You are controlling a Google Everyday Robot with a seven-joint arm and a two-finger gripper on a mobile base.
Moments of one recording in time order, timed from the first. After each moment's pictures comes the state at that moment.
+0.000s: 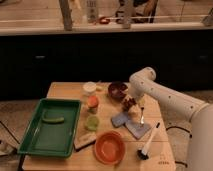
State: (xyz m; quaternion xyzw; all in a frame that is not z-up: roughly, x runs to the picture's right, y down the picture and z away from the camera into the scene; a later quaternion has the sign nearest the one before) arm 0.191 0.070 0.906 -0.21 -0.09 -0.36 0.91
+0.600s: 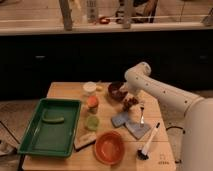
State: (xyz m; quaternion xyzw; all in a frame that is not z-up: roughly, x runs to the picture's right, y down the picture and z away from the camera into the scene) arm 0.169 0.038 0.908 -0.19 -0.11 -0.50 0.84
